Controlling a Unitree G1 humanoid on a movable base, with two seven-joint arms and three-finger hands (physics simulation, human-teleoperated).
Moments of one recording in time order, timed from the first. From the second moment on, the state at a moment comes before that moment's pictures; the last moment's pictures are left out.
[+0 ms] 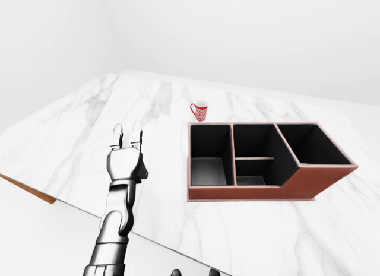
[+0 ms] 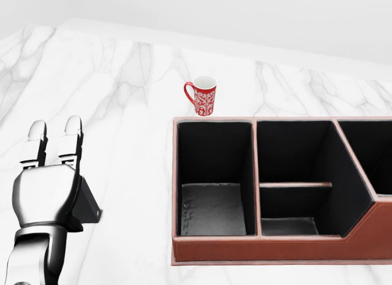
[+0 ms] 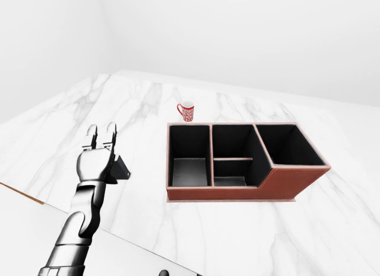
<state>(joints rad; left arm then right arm) -0.17 0.17 0.03 0.11 1.33 0.09 0.19 0.16 -0.40 -1.12 -0.11 0.78 0.09 0.23</state>
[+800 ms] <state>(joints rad) -0.50 0.26 0.01 0.66 1.33 0.09 0.24 0.16 -0.39 -1.11 -0.11 0.76 0.09 0.25</state>
